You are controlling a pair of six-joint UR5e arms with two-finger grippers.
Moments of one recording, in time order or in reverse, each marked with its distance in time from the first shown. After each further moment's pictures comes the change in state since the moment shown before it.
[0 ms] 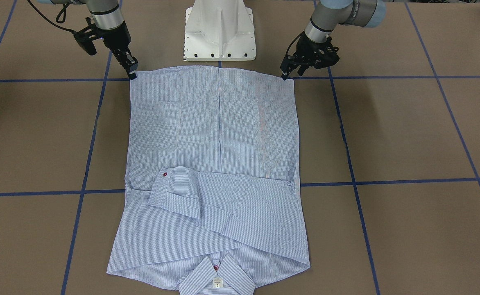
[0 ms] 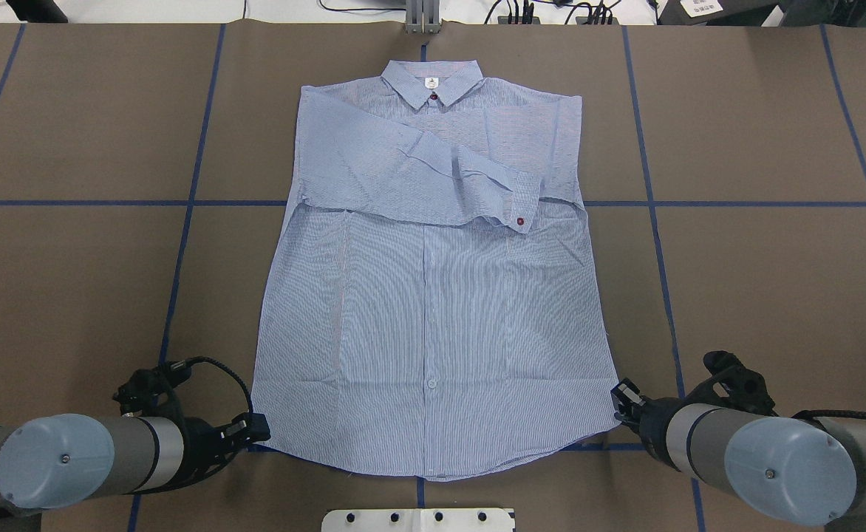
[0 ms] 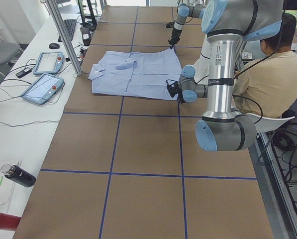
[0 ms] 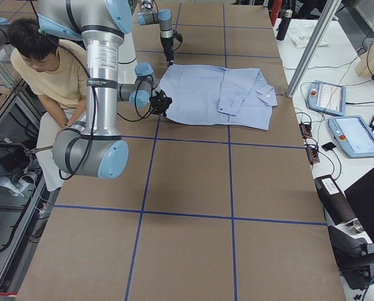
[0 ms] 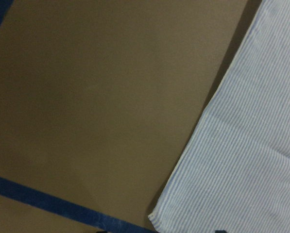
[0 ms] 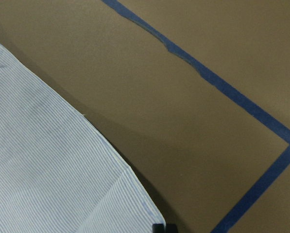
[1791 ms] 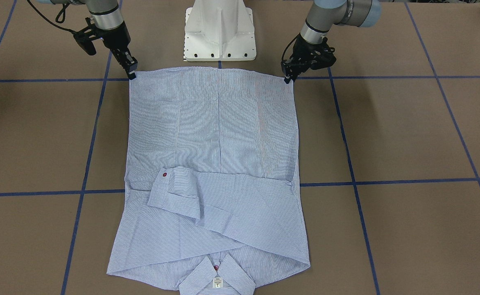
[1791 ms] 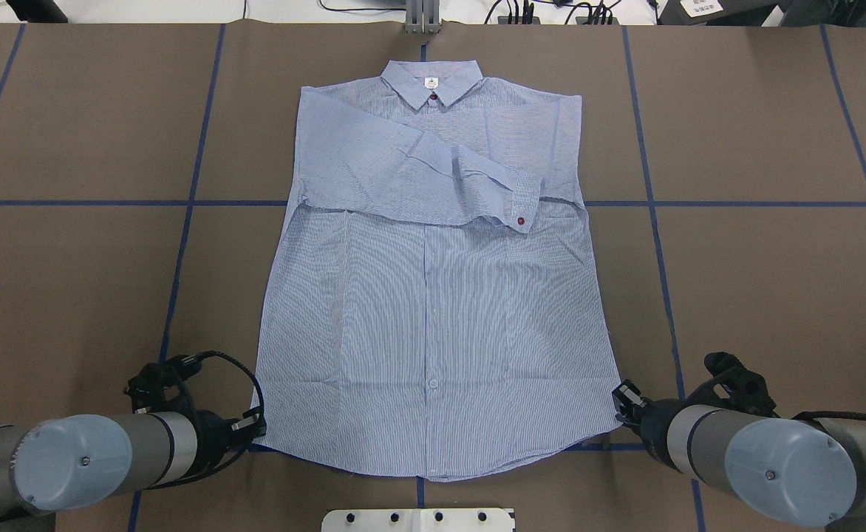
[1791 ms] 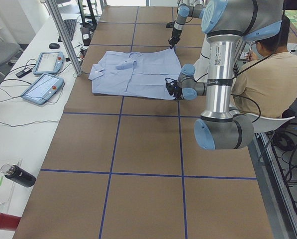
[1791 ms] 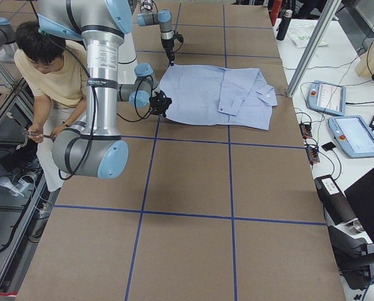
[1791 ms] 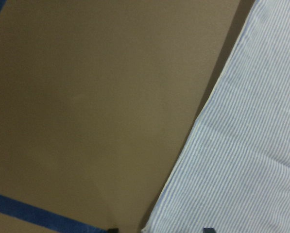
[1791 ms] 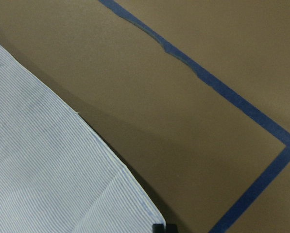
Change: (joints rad) left arm 0.001 -0.035 0.001 0.047 0.061 0.021; right arm -0.003 -0.004 -0.001 0.000 0.000 0.000
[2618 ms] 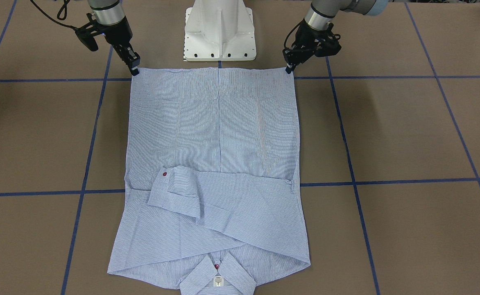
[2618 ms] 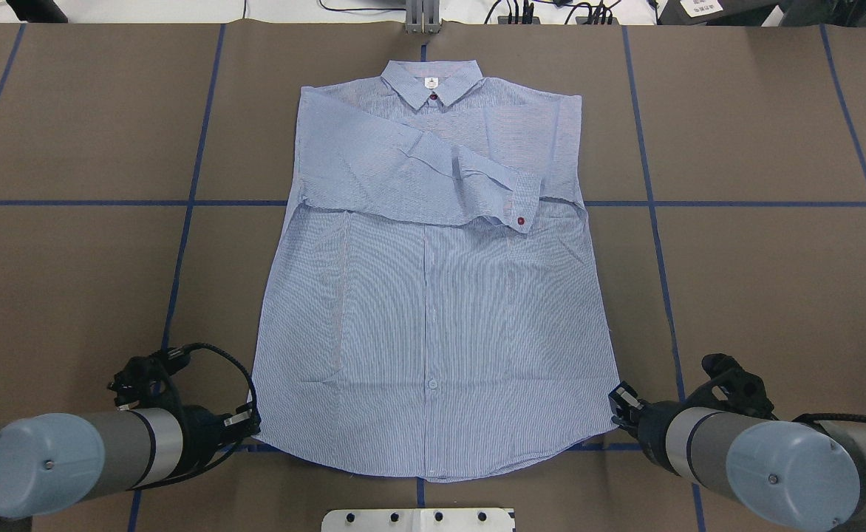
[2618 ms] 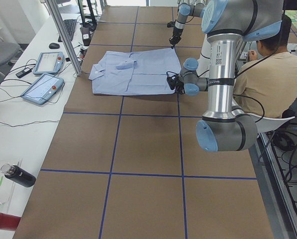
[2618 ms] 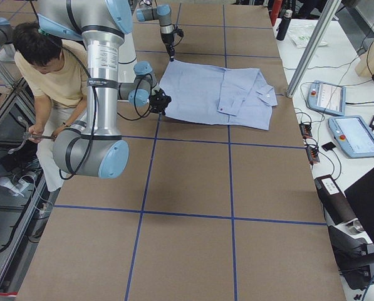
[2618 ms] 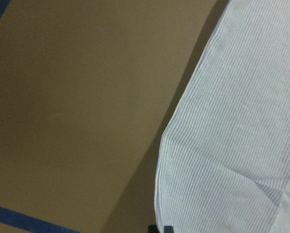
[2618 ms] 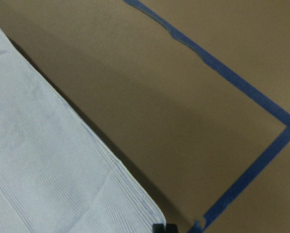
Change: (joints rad) left arm 0.015 0.078 -0.168 0.002 0.007 -0.017; right arm -0.021 0.000 0.046 -0.007 0.000 0.000
